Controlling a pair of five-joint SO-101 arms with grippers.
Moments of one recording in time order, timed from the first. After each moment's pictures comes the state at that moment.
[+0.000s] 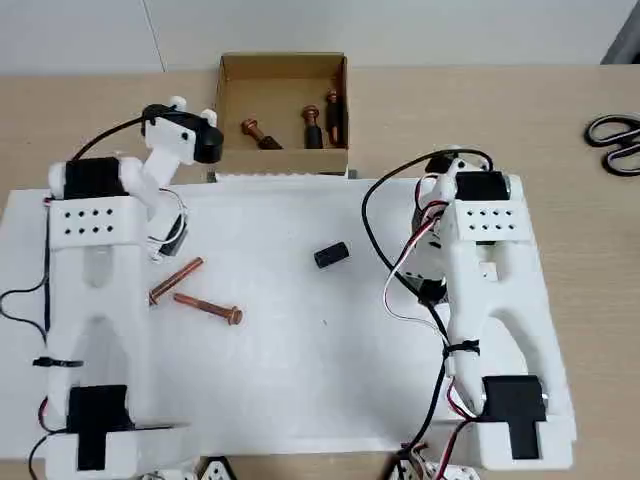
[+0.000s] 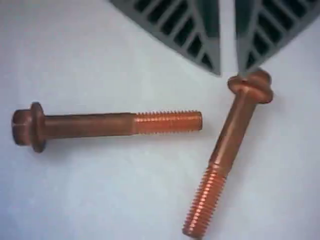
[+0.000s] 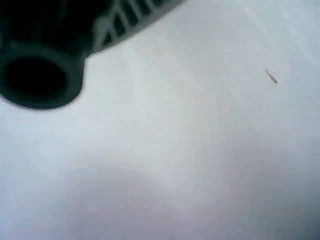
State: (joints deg) left arm -7.5 -5.5 0.1 99.2 -23.3; right arm -4.5 -4.5 11.1 93.9 -19.3
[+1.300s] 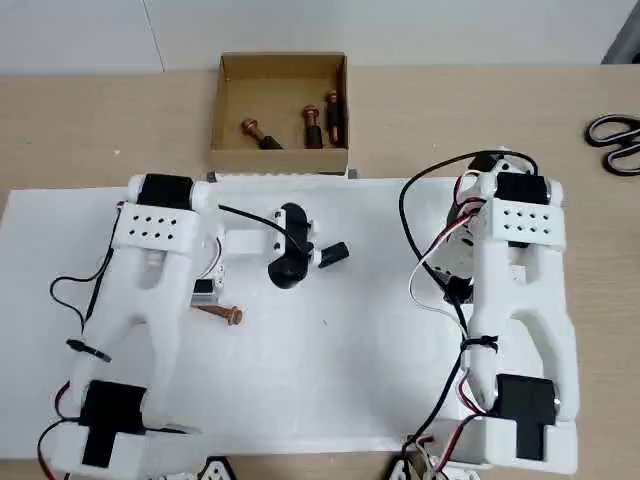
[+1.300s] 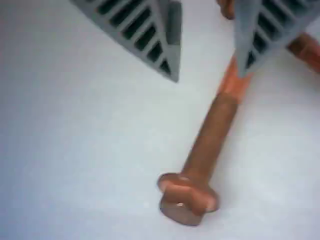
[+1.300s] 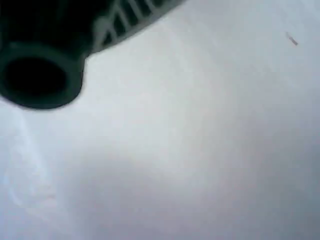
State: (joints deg) left arm 4.0 -4.8 12.5 98.9 -76.5; right arm 3.8 -4.5 11.1 93.5 -19.3
